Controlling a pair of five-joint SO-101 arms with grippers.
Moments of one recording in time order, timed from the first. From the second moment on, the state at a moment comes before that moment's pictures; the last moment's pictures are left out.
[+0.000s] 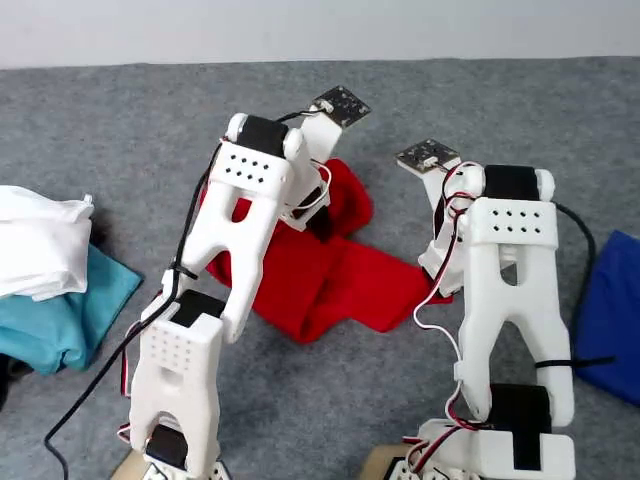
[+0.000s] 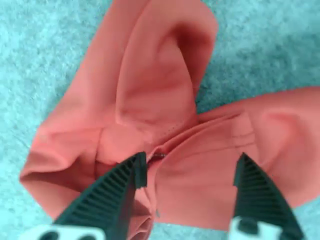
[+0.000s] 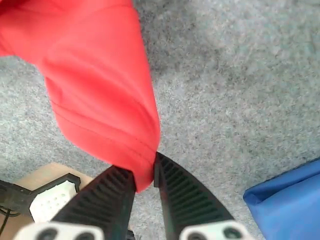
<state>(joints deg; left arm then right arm) 16.6 36.5 -42.8 98.9 -17.3 -0.4 -6.9 6.1 100.0 31.5</state>
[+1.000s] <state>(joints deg) 22.2 42.6 -43.9 95.6 -41.5 -0.4 -6.9 6.1 100.2 30.9</state>
